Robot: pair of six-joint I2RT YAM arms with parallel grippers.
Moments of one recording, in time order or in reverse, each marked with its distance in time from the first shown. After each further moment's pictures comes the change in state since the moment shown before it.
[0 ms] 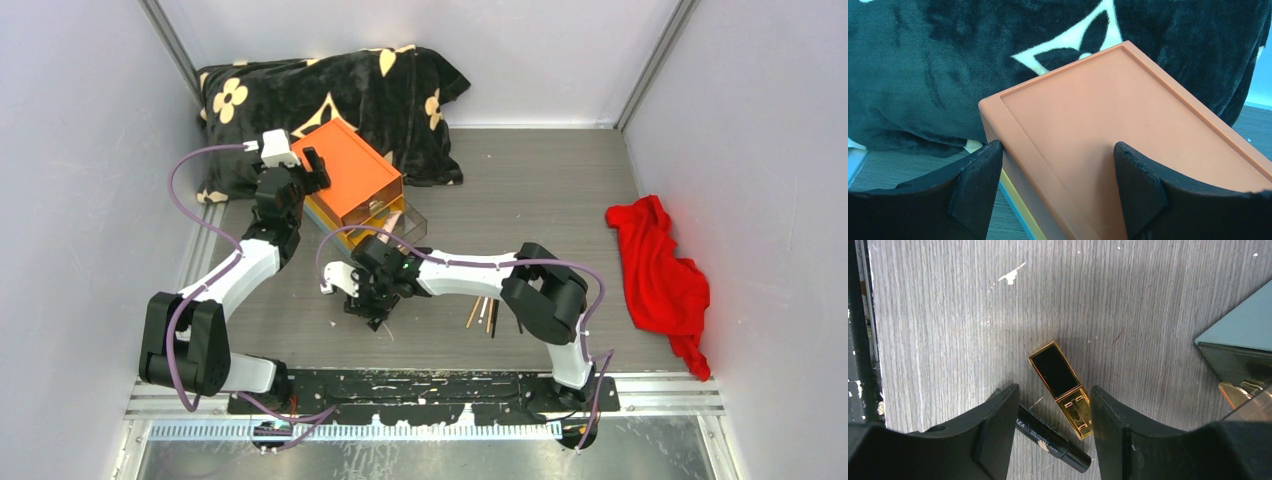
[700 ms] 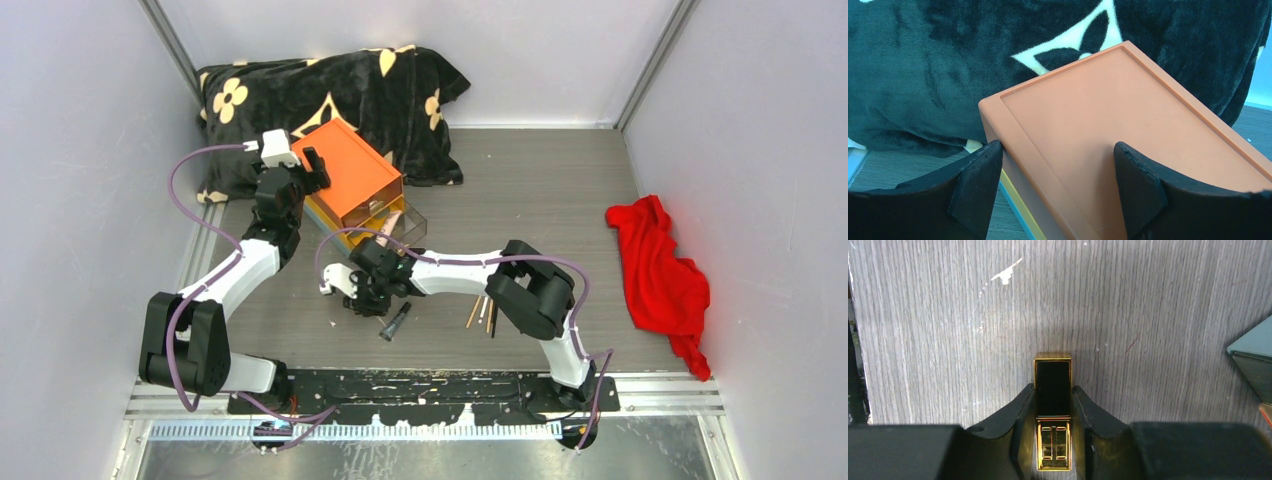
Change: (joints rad) left arm 0.000 0.000 0.000 0.000 0.000 0.000; right arm -0.005 0.077 0.027 0.008 -0.035 0.019
